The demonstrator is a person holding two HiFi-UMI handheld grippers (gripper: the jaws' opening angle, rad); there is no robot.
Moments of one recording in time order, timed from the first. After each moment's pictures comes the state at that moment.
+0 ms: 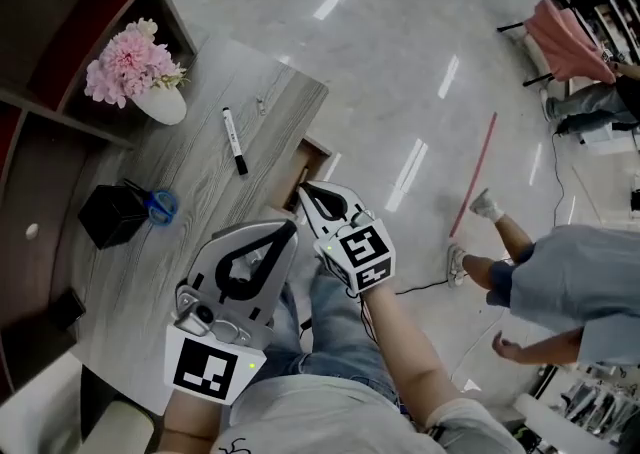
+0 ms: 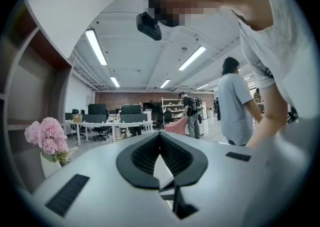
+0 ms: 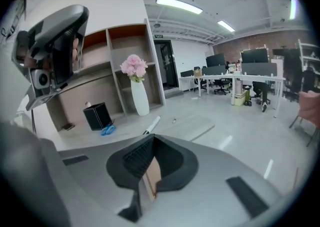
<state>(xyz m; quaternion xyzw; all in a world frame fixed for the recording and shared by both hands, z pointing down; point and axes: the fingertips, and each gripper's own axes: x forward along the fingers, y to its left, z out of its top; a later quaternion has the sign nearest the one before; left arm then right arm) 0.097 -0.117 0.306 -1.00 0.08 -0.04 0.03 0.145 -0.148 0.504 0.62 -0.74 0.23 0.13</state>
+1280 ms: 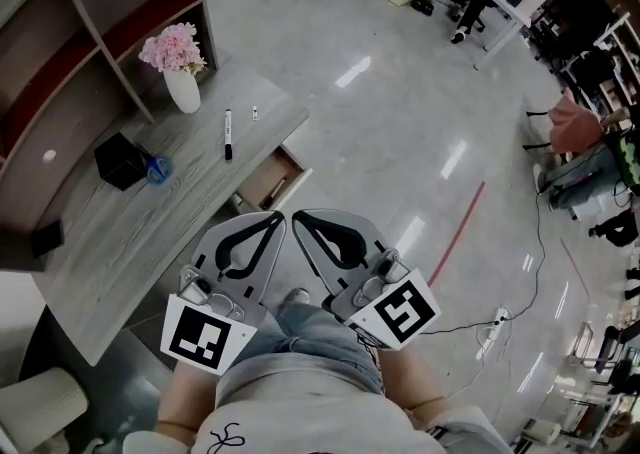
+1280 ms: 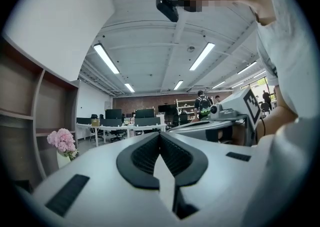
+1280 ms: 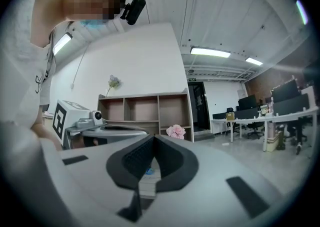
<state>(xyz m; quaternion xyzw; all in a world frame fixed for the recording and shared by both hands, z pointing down) 0.108 0.009 0.263 -0.98 0.19 -0.03 0.04 0.124 0.014 0.257 0.51 -0.86 0.00 -0.01</state>
